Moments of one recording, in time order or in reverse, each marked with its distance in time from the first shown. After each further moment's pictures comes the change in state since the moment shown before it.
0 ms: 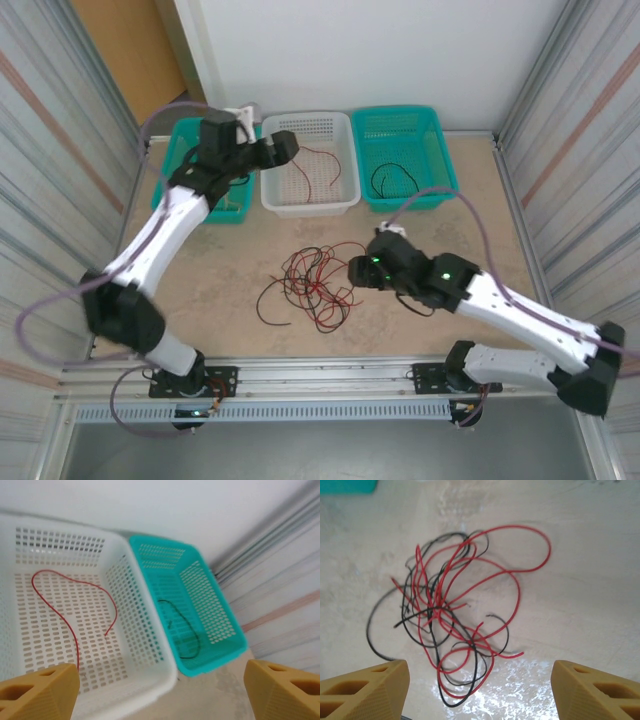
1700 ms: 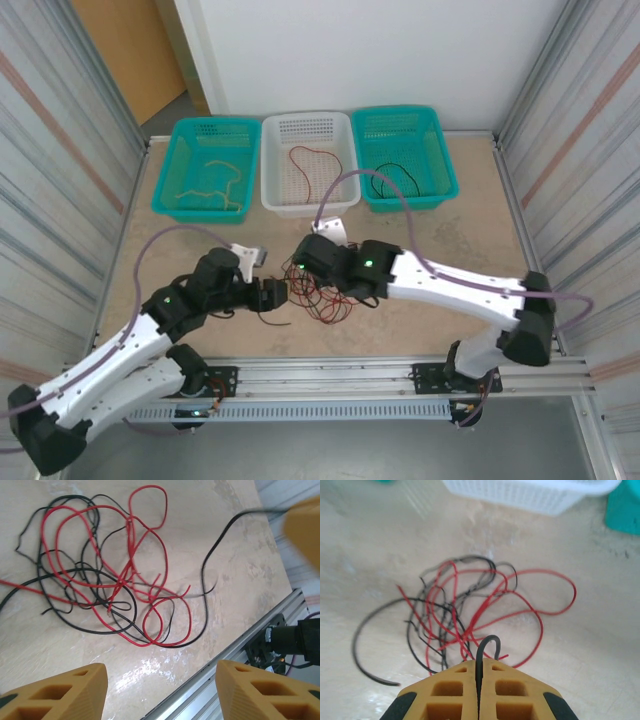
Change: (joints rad) left arm -0.396 -0.666 -0.797 -0.200 -0.035 -0.121; right arm 0.183 0.330 0.349 -0.090 0.248 -0.087
